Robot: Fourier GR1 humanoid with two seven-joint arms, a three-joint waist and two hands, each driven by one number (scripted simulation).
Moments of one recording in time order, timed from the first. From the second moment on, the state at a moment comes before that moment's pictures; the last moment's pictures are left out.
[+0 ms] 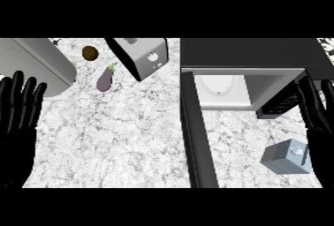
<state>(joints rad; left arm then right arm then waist) 0.02 0.10 0.03 -2.10 0.03 0.01 0.02 0.02 -0.13 0.00 -2.10 0.01 0.03 0.01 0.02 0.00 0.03</state>
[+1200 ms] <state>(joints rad) 0.39 0.01 -0.40 -2.32 -0.22 0.23 0.02 0.08 -0.14 -0.26 -2.05 -0.20 0.06 0.09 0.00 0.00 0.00</state>
